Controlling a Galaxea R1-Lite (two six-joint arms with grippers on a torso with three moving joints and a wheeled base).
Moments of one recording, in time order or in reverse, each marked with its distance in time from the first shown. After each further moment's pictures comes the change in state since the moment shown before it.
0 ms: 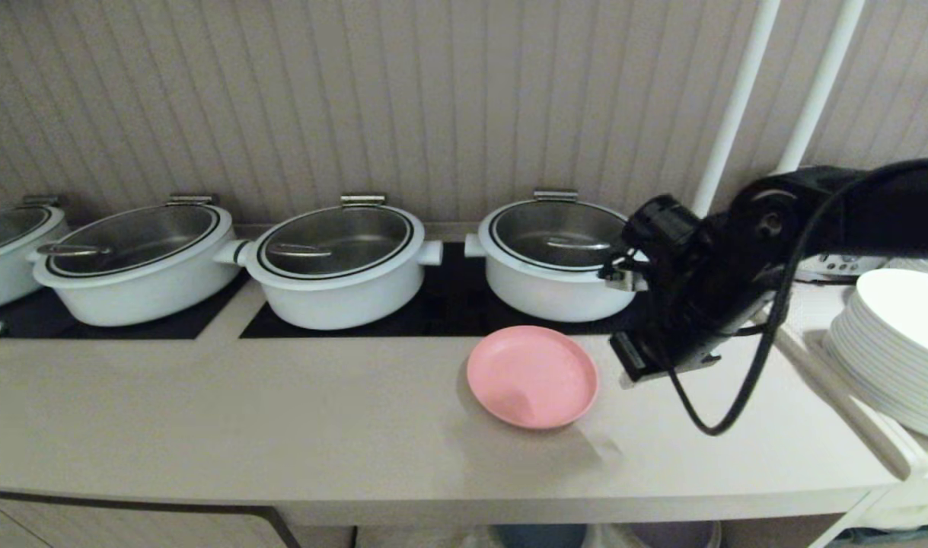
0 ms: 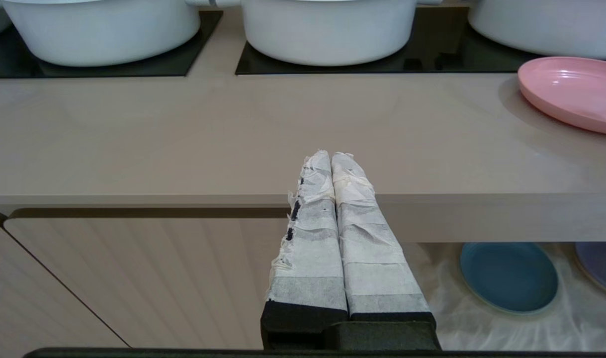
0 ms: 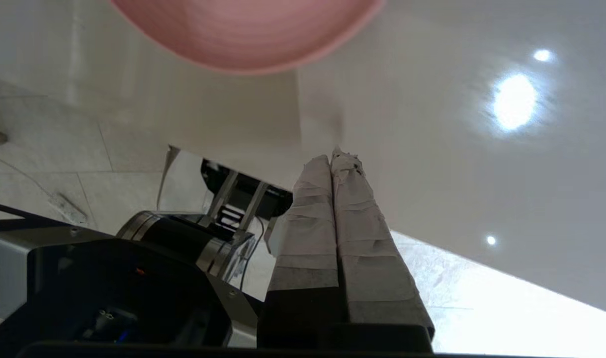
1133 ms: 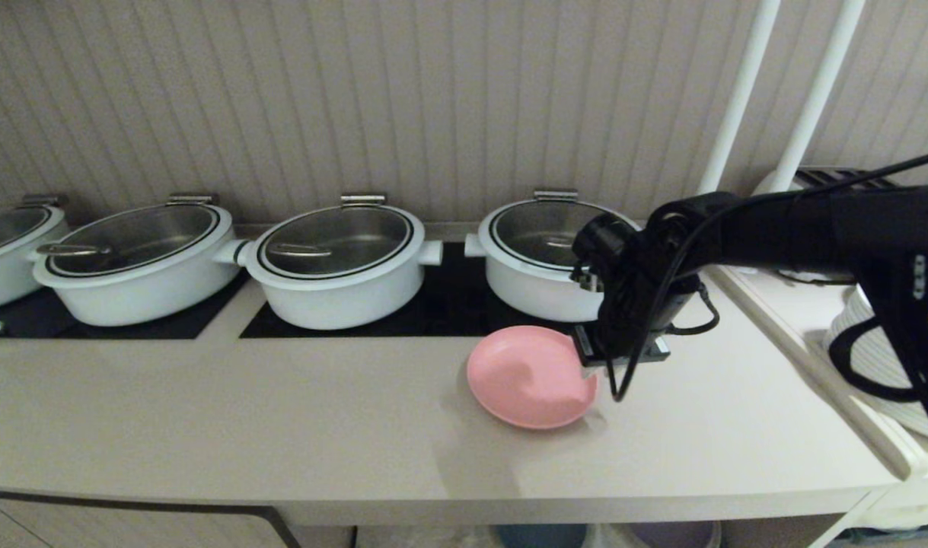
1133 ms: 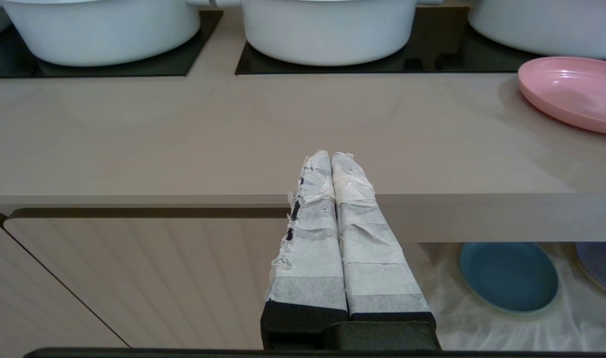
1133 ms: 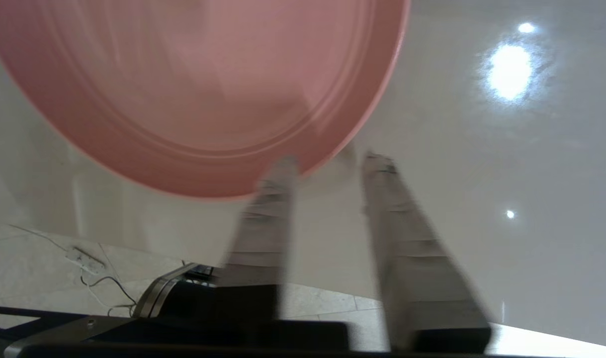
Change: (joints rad) left arm 0.000 0.000 0.000 0.000 0.000 0.000; right arm 0.008 0.222 -0.240 0.032 -0.095 0.161
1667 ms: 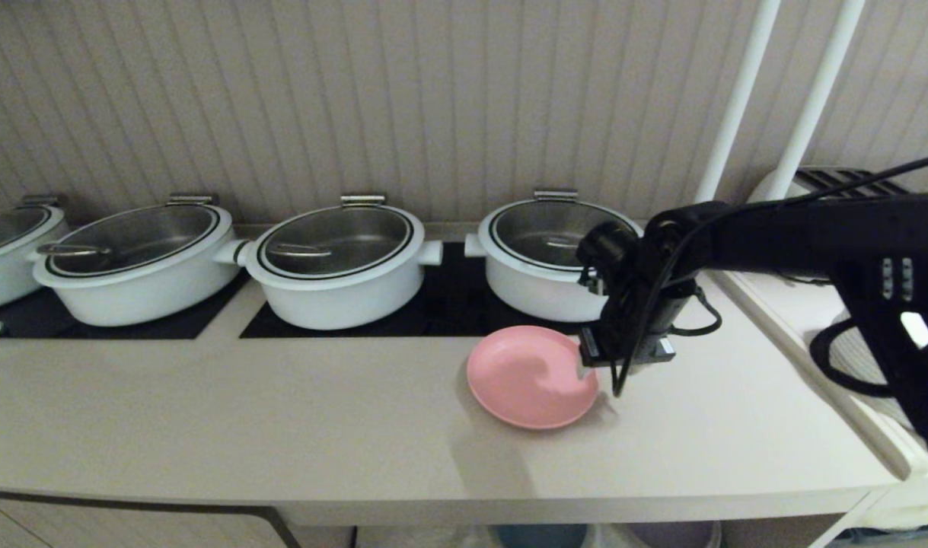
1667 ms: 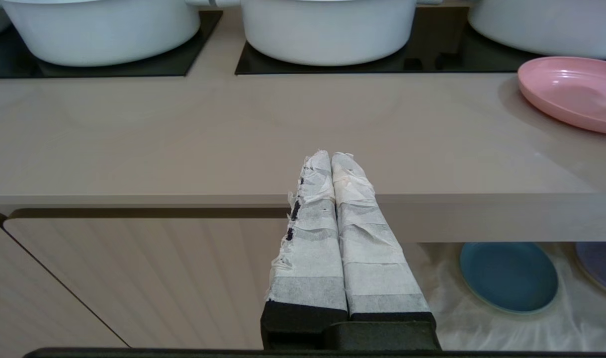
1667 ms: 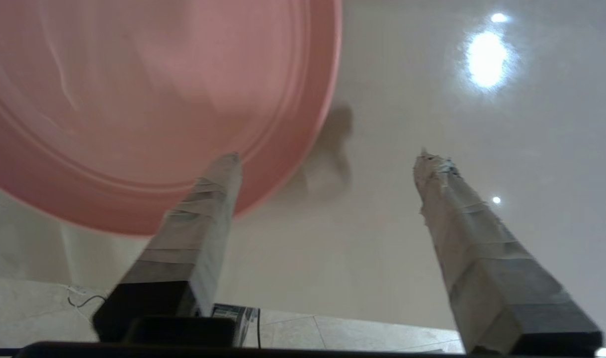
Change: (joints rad) left arm 0.000 0.000 0.000 0.000 0.000 0.000; right arm -0.026 0.045 -0.019 -0.001 -0.051 0.006
